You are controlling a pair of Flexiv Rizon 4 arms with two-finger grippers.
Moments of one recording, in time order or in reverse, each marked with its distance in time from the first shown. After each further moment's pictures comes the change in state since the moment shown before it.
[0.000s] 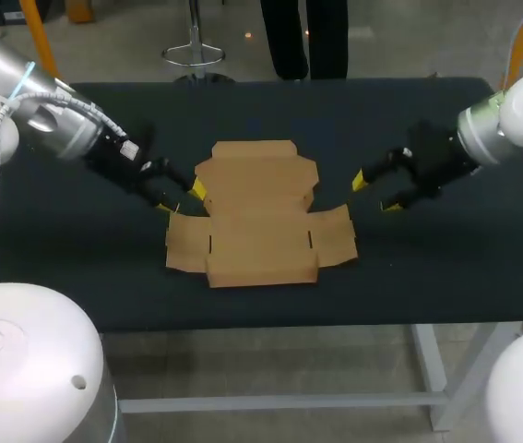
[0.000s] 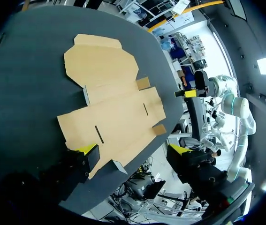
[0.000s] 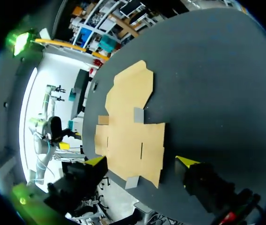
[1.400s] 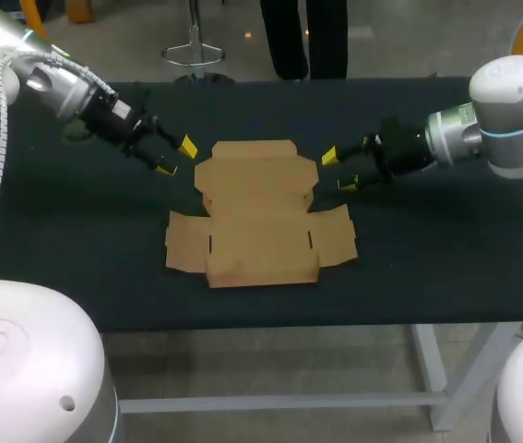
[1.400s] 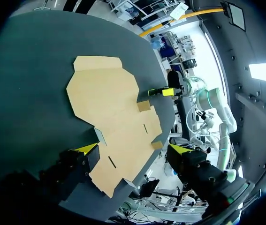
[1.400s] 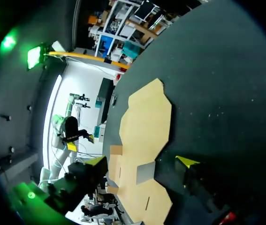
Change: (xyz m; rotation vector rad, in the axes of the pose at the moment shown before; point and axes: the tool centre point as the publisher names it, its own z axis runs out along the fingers) left arm -0.034 -0.080 -0.021 -0.041 0.105 0.012; right arm 0.000 0.095 0.081 -0.036 0.283 -0.028
